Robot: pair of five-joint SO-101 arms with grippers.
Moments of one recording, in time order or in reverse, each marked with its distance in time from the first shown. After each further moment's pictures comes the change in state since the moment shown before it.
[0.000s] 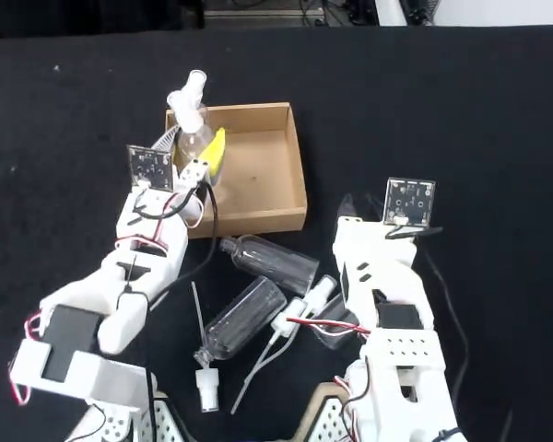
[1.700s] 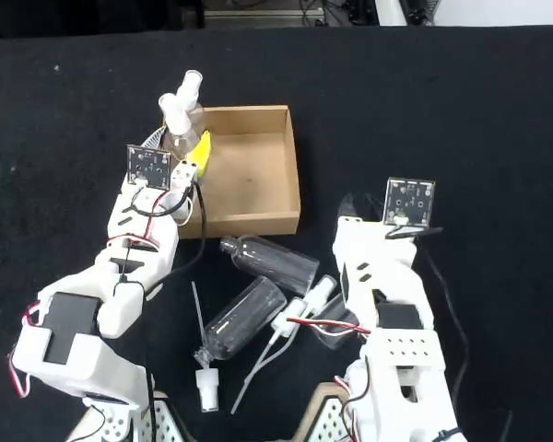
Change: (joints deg) left arm -3.8 4.6 -1.4 -0.8 -6.6; right arm 0.0 0.0 0.0 0.0 0.0
